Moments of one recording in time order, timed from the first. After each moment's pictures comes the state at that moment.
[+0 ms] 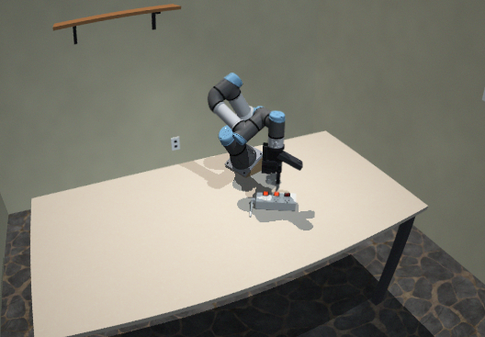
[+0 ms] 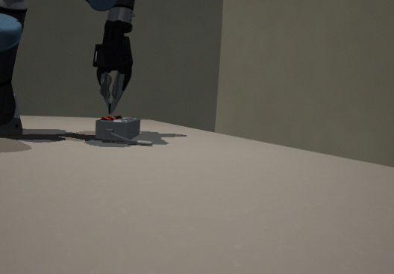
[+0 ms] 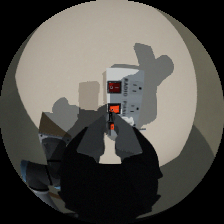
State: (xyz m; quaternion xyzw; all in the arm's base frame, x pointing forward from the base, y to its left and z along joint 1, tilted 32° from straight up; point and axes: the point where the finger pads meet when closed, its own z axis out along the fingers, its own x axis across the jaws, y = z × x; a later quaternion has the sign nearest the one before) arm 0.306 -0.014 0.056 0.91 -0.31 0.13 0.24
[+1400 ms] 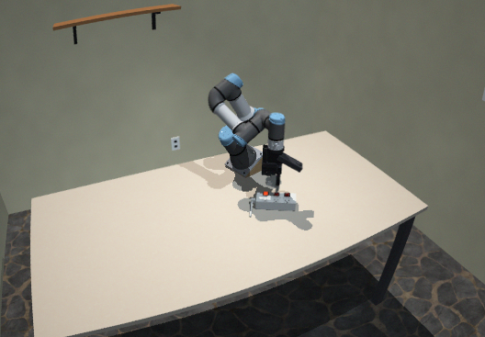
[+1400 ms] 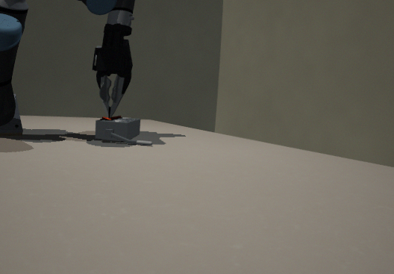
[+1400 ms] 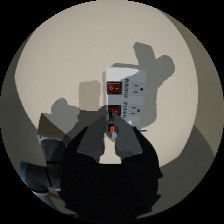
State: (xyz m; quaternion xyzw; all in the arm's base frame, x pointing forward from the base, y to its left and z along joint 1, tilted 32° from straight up) arm 0.307 -0.018 0.049 0.91 -0.31 0.13 0.24
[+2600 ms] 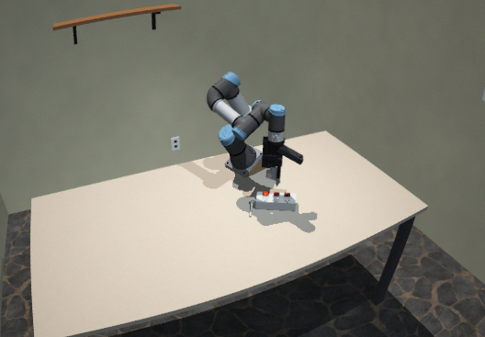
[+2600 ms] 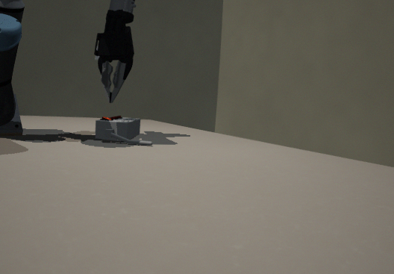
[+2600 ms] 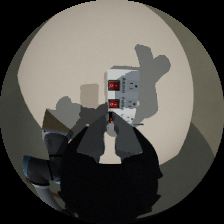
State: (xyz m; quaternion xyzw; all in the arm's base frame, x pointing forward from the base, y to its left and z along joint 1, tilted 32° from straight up) arm 0.304 0.000 0.080 0.91 -0.31 0.13 0.24
